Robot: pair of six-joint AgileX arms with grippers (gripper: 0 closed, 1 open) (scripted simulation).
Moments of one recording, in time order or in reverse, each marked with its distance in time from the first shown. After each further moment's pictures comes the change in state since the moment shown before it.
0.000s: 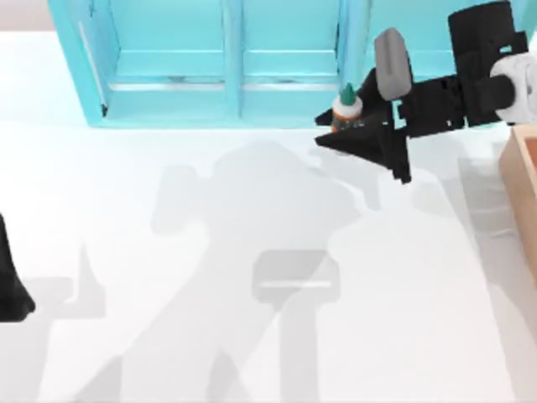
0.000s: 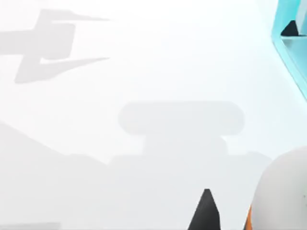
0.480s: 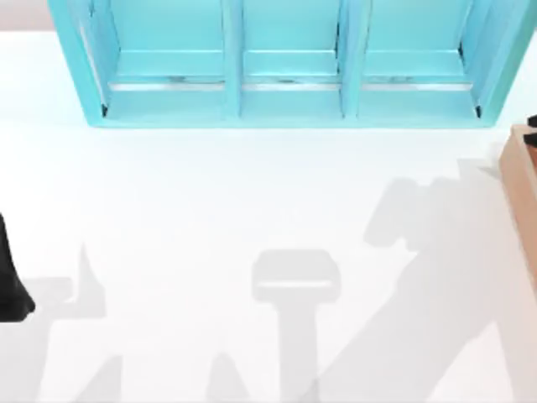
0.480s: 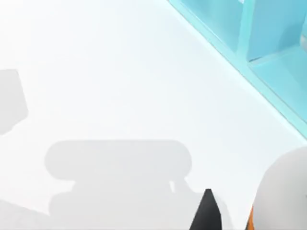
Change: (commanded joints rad) left arm 0.000 0.000 0.000 0.000 0.000 0.000; right arm -0.529 -0.146 -0.097 -0.530 -0.029 -0.441
